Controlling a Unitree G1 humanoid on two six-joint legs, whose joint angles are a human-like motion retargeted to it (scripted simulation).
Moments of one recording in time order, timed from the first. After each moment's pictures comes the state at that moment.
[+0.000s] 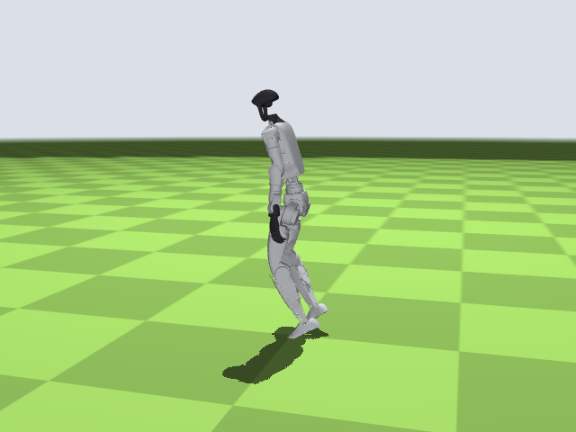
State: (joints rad) left arm -0.03 0.25 0.04 1.22 0.80 0.11 -0.10; right arm -0.11 -0.12 -0.08 1.25 -0.49 -0.02 0.07; waist 0.02 0.02 0.19; left_leg -0.28 0.16 0.36 0.59 -0.02 0.26; right_leg -0.31 -0.12 -0.50 0.89 -0.05 -0.12
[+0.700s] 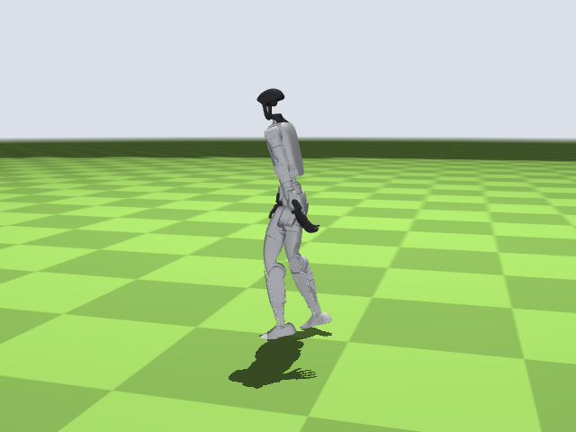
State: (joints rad) left arm 0.11 0.17 0.09 1.54 0.96 0.12 -0.25; right arm -0.11 -0.18 -0.02 0.99 -0.53 0.17 0.19; waist 0.00 0.06 0.15; left_leg -0.32 0.10 0.28 0.32 0.13 0.07; right_leg -0.10 0.01 -0.35 0.44 -0.06 -0.04
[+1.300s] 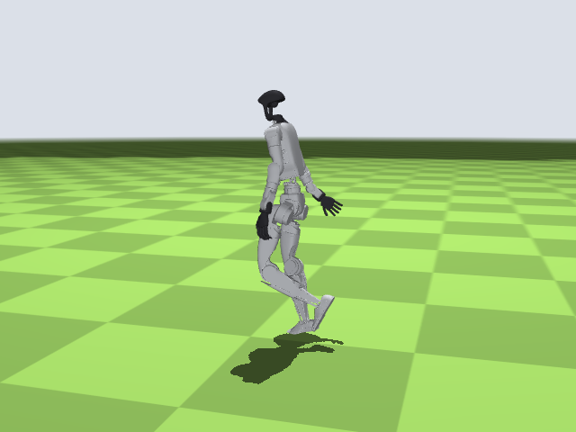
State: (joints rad) left arm -0.04 0.23 0.13 1.15 0.64 0.02 -0.11; right arm 0.07 -0.20 -0.20 1.70 -0.60 0.36 0.39; waist 0.07 -0.01 0.23; left_leg -0.23 0.21 0.26 1.27 0.03 0.26; right_leg -0.06 0.07 -0.29 0.34 -0.04 -0.26
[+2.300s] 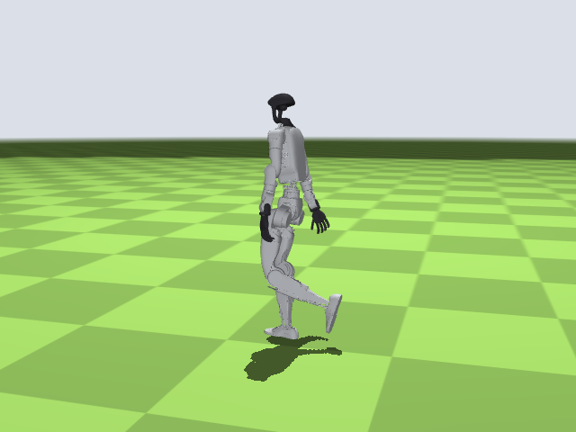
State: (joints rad) left arm -0.10 0.20 0.05 1.38 0.79 0.08 -0.16; right arm 0.05 -0.18 -0.25 1.59 -0.28 0.24 0.17; waist -0.05 -0.01 0.24; left_leg 0.01 0.13 0.22 1.22 0.14 0.26; right_leg -0.02 0.13 -0.27 0.24 -0.21 -0.25
